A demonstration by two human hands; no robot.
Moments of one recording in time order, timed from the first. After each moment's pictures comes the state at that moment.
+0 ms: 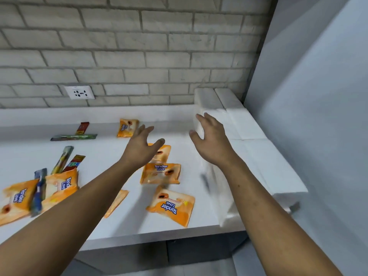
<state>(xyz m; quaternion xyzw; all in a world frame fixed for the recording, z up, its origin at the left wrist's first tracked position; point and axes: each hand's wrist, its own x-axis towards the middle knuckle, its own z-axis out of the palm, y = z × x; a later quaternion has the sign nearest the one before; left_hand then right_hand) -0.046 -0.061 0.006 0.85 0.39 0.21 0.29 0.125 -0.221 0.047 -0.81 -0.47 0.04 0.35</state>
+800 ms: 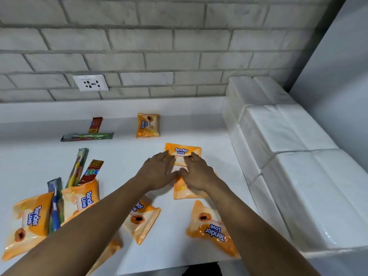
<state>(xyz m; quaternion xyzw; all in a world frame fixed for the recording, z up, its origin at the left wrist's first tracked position) -0.070 0.073 -0.113 0.94 0.29 -0.08 0.15 0.071 -0.048 -0.114 -0.85 -0.48 0.22 0.08</state>
